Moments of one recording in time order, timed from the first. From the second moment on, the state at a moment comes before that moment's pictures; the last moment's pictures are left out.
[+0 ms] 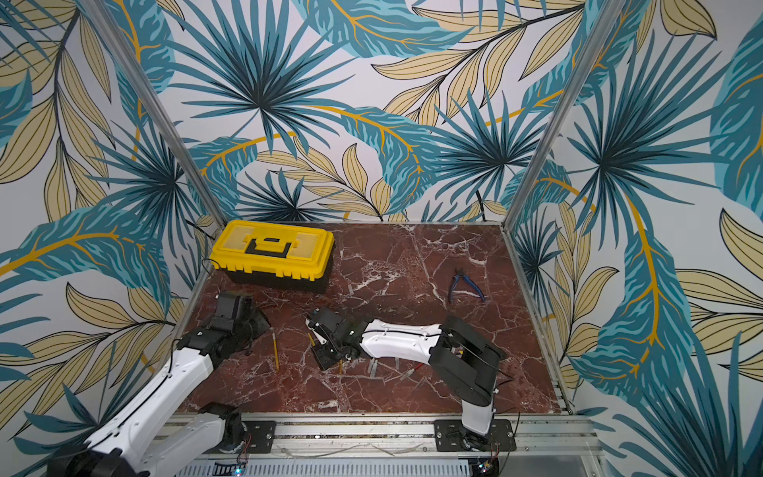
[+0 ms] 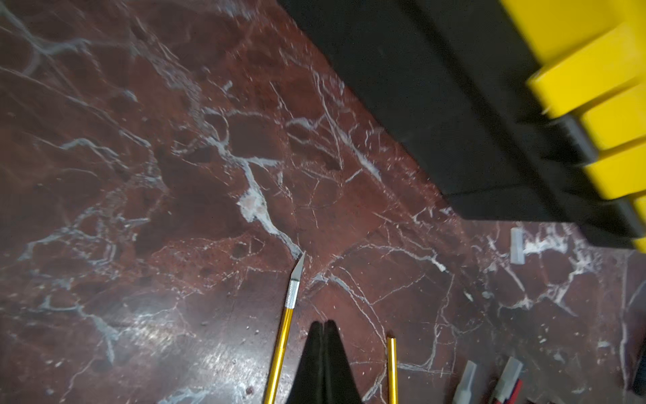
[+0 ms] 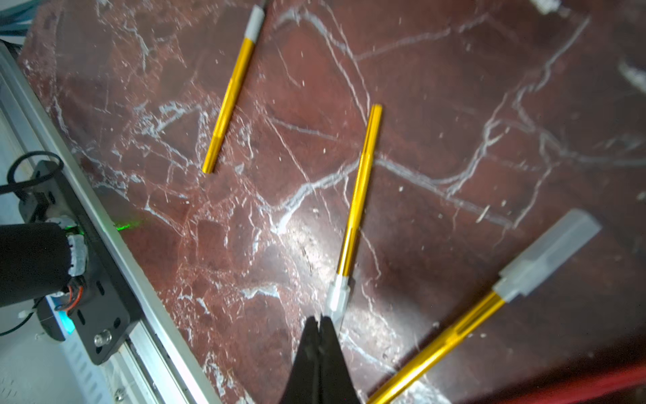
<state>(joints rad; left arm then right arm) -0.18 1.02 0.63 -0.56 -0.08 -0.83 1.07 1.82 1.16 -0.35 -0.12 0.46</state>
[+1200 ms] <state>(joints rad) -0.34 1.59 0.75 -0.20 0.14 -0.79 1.13 1.83 1.01 -0.22 -0.06 0.58</state>
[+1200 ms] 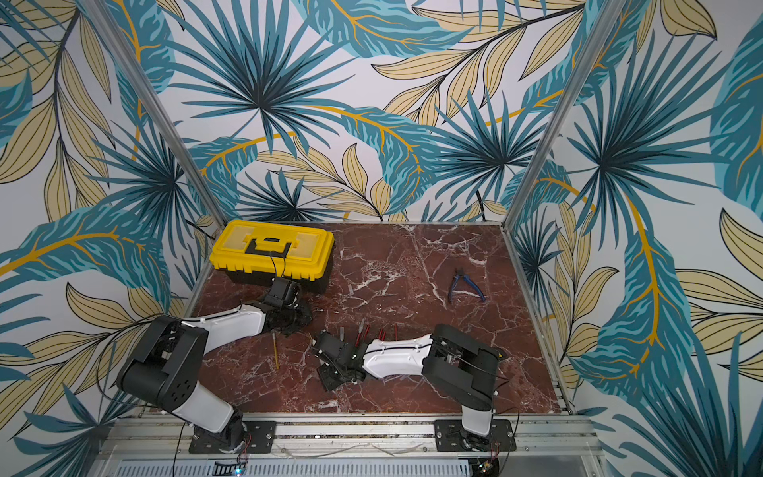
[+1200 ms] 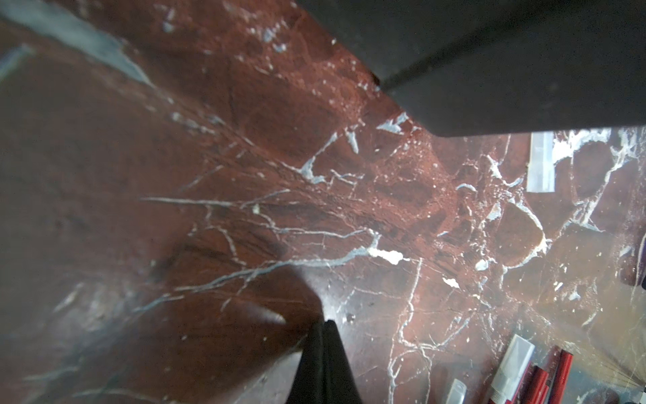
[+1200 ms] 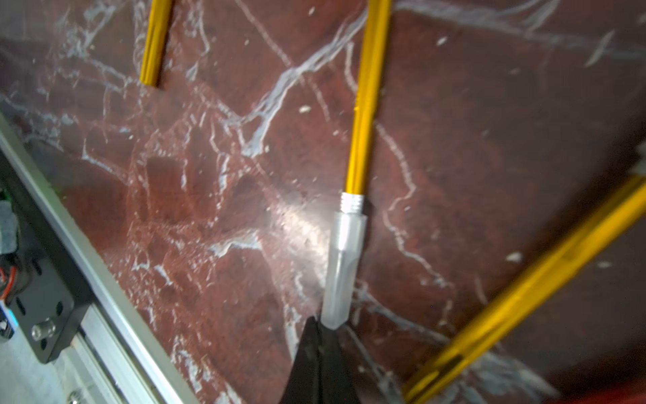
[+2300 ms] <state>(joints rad) -0.34 1.33 0.49 -0.18 0.18 -0.82 0.95 1.95 1.15 -0.18 -0.10 0.54</state>
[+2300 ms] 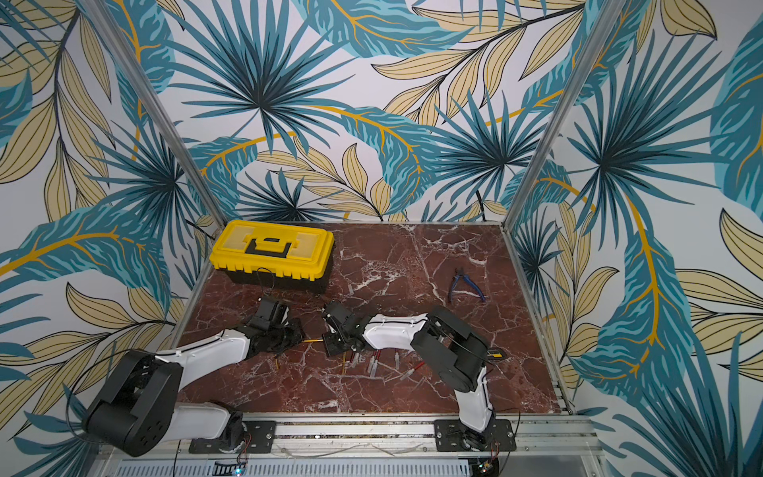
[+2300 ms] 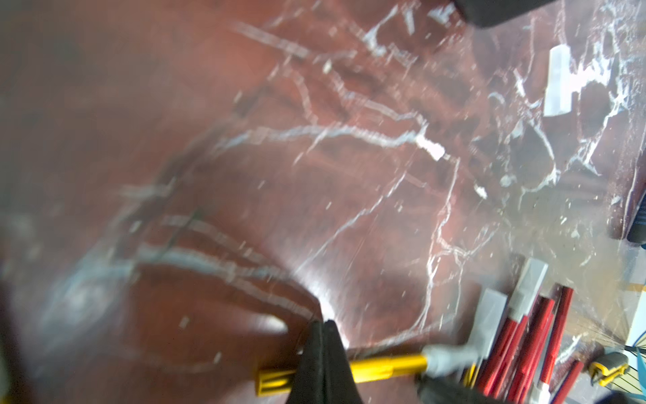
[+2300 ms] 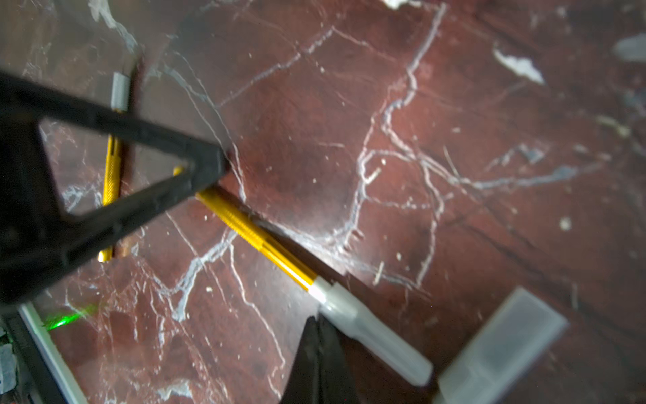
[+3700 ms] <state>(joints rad) -0.46 1.20 0.49 -0.33 0.15 -0.89 0.91 1.93 1.16 -0.21 -0.11 0.54</state>
